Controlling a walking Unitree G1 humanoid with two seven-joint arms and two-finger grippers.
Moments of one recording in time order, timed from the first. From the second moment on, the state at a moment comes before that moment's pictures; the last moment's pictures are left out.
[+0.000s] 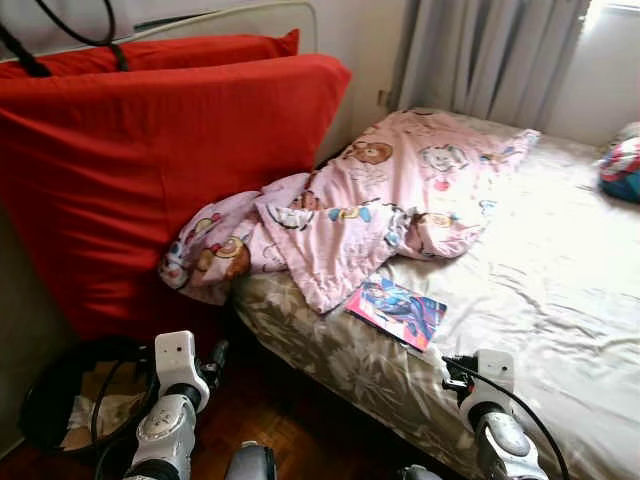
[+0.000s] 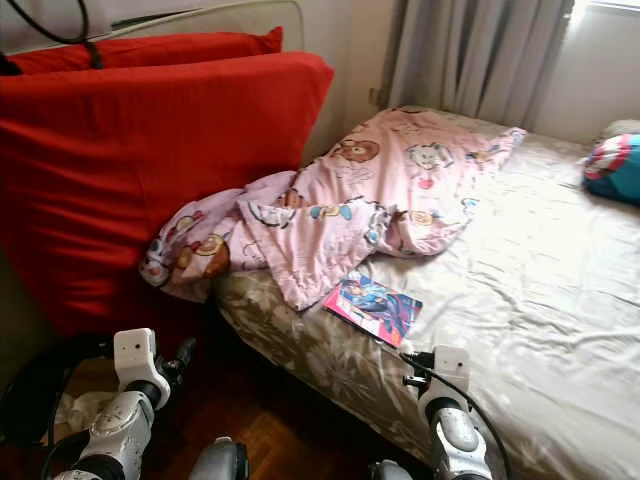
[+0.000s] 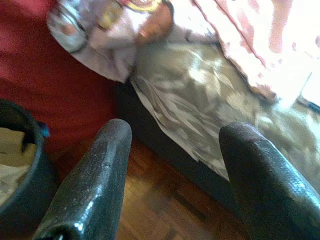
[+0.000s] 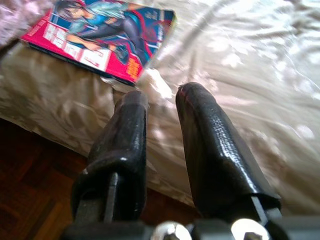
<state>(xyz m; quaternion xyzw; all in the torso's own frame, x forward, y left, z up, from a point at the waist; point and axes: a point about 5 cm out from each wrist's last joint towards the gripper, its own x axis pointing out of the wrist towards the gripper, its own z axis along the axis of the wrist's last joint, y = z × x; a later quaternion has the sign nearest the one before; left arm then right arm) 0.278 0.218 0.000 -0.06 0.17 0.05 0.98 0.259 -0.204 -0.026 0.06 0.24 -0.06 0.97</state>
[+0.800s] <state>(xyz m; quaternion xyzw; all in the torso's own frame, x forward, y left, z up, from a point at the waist) 0.274 0.223 -0.006 -0.06 0.20 0.05 0.98 0.249 -0.207 -0.033 0.05 0.26 -0.05 0.96</state>
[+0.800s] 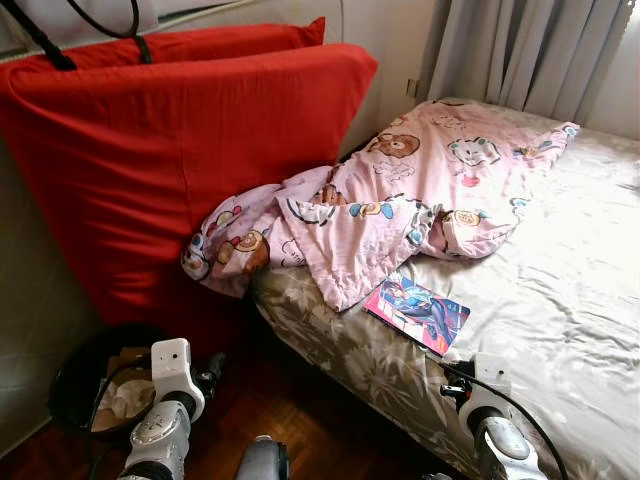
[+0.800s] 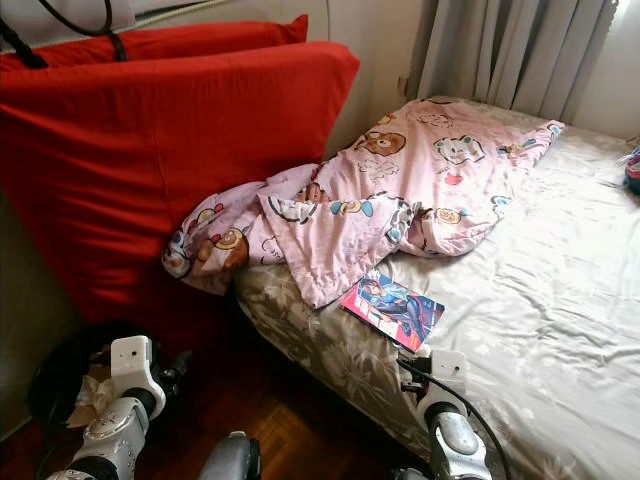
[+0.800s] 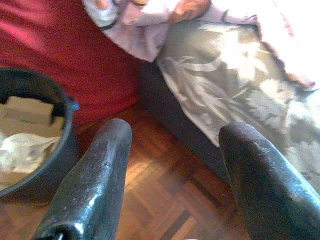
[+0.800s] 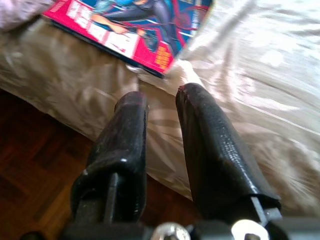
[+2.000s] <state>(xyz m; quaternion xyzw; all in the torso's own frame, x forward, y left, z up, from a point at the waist) 0.281 0.214 0.000 -0.07 0.17 0.04 0.98 0.253 -0.228 -0.027 0.05 0.27 -0.13 0.95</state>
